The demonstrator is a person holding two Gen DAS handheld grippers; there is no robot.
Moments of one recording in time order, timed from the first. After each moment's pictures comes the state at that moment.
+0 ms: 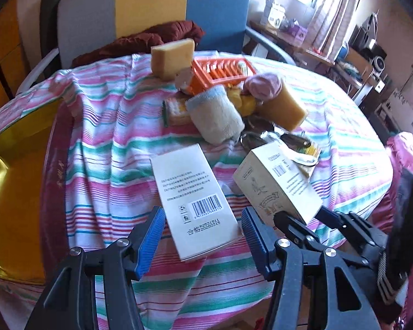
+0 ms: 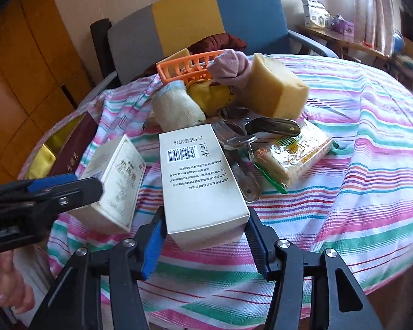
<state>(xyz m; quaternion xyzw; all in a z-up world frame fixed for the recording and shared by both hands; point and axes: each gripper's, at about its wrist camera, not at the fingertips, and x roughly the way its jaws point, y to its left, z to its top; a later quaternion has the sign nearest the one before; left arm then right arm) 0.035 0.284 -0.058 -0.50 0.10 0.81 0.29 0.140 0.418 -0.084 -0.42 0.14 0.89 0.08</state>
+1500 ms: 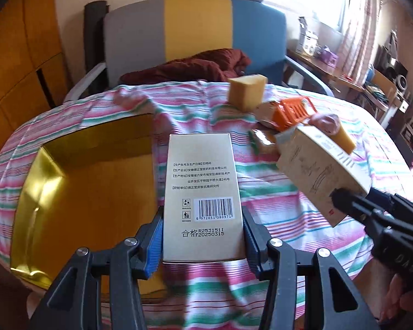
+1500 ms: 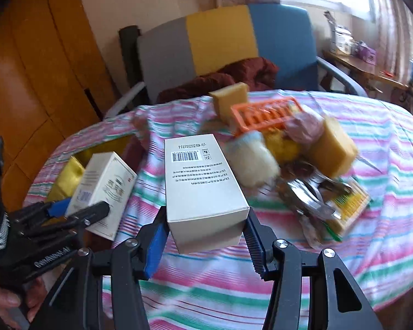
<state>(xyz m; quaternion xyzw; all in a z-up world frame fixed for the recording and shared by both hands) 0.001 0.167 -0.026 -0.43 0.09 0.87 0.21 0.082 0.335 -0.010 -0.37 0.13 0.92 0.03</state>
